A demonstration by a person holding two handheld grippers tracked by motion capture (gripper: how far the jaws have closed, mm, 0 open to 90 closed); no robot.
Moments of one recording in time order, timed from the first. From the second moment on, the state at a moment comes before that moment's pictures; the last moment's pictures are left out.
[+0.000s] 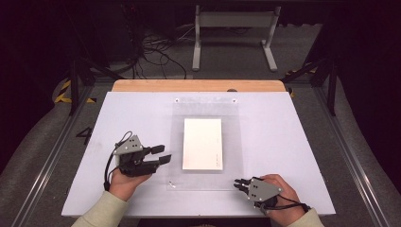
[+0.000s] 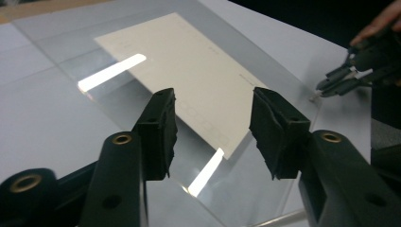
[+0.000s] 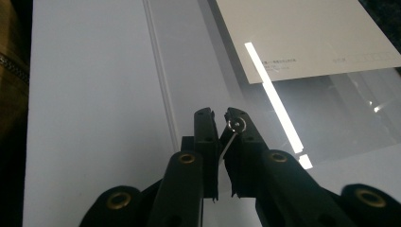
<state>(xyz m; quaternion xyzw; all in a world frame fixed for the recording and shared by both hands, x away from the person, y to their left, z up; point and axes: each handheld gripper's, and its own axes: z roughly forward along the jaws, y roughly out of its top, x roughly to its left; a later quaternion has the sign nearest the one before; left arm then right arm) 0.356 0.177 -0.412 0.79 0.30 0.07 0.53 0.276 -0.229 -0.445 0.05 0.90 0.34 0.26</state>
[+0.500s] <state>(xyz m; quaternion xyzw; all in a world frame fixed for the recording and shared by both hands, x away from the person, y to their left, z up) 0.408 0.177 -0.382 0.77 0.35 0.10 0.53 0.255 -0.225 -0.453 0.00 0.89 0.30 0.34</state>
